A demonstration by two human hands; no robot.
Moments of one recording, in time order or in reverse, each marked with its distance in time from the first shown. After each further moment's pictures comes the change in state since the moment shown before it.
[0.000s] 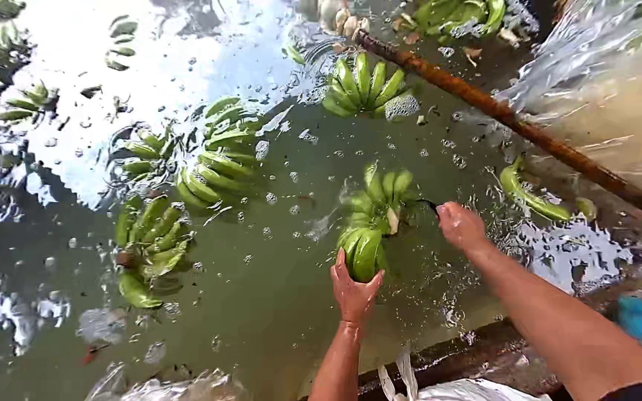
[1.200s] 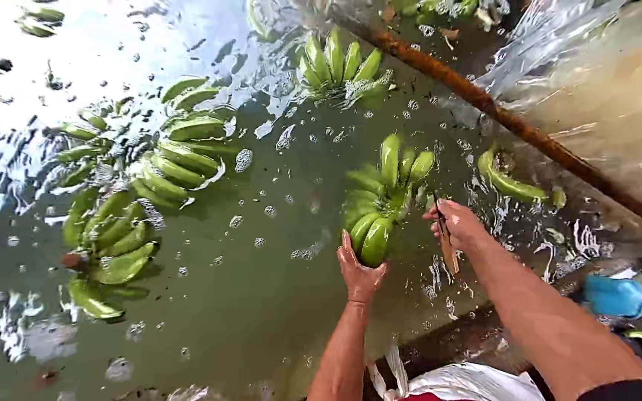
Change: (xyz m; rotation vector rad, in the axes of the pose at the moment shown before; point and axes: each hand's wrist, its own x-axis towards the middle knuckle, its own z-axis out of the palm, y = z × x) left_hand 0.014 -0.009 0.052 -0.098 -0.048 0.111; right_hand -0.006 0.019 0.010 0.877 0.027 0.297
